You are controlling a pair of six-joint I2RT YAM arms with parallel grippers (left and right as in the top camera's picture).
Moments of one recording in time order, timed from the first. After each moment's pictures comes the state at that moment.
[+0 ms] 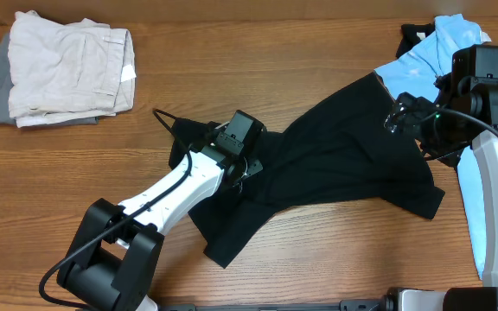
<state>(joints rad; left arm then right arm) -0.56 1.75 1.09 -0.55 0.02 -1.01 -0.10 1.51 1.57 -1.34 -0.16 0.41</state>
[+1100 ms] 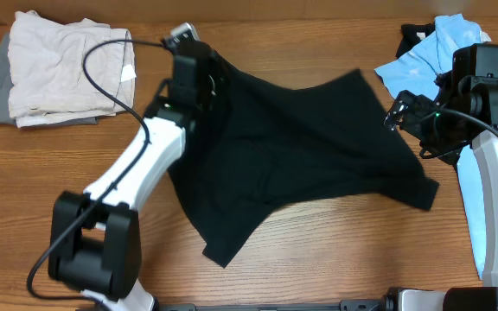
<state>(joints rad) -0.29 1.82 1.31 0.01 -0.13 -0.65 -0.10 1.51 1.57 -1.32 -0.17 0.41</state>
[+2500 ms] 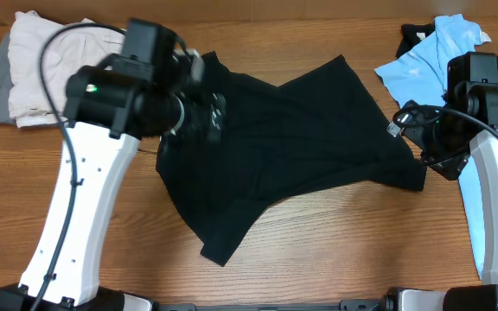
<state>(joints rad) -0.30 1.60 1.86 -1.44 0.24 -0.22 -0.10 1.51 1.54 -1.40 -0.07 0.59</state>
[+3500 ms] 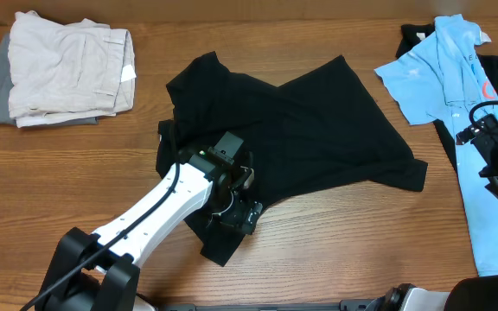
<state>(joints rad) -0.56 1.61 1.04 -1.02 0.26 -0.23 -0.51 1.50 1.54 -1.41 -0.10 0.51</state>
